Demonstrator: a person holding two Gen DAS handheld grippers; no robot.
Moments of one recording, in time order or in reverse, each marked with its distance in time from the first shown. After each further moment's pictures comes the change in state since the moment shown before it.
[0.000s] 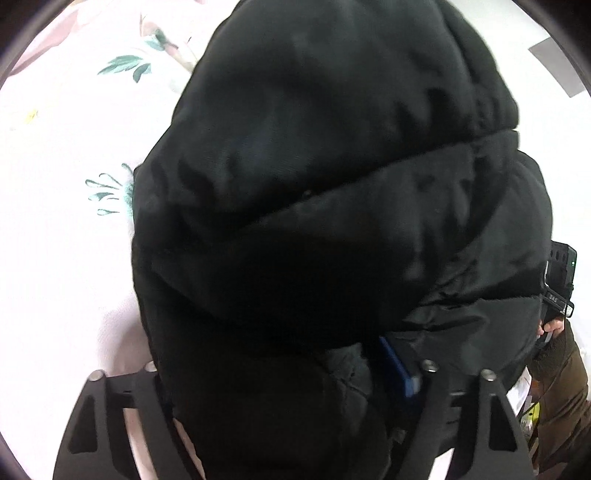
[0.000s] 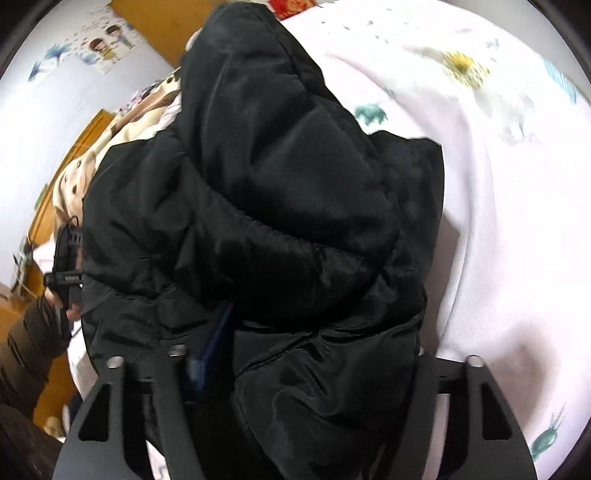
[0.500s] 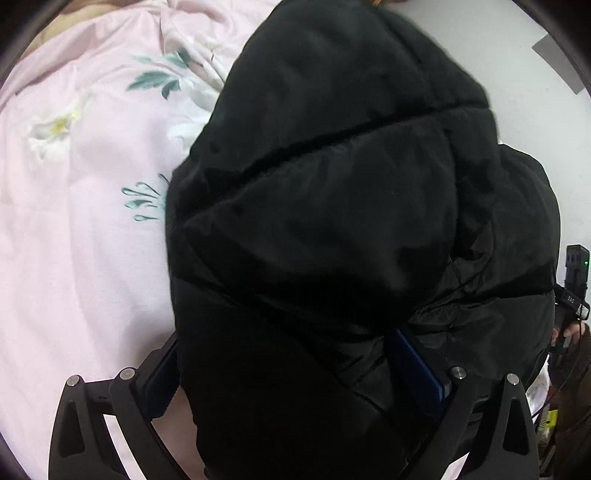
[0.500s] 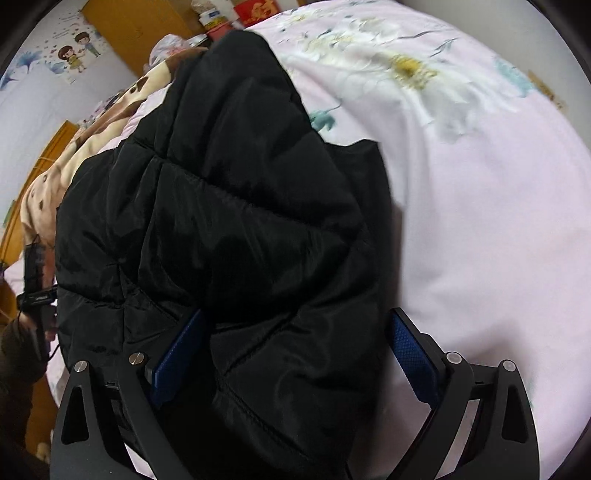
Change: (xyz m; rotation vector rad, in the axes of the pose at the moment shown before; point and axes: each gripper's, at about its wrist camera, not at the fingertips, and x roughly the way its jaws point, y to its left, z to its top) left arm 0.001 -0.020 -0.020 -0.014 -0.041 0.081; right arm -0.008 -0.016 0.004 0.072 -0.008 -0.123
